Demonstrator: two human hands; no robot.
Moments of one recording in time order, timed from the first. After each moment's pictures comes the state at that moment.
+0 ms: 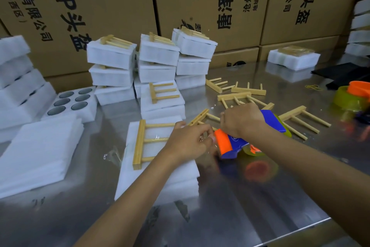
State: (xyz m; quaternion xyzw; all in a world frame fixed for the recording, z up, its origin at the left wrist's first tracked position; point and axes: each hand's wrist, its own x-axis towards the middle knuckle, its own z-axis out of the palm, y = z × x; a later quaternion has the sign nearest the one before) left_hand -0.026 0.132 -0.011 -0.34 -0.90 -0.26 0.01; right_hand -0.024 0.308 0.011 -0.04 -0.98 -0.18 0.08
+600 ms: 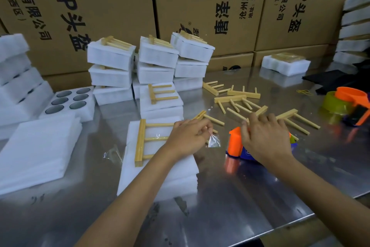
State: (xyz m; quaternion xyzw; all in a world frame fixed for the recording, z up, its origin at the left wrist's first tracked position) left_hand -0.024 0.131 -0.002 -0.35 -0.89 -0.29 0.00; right_hand 0.054 0.329 -0.016 -0.16 -0.94 -0.10 0.30
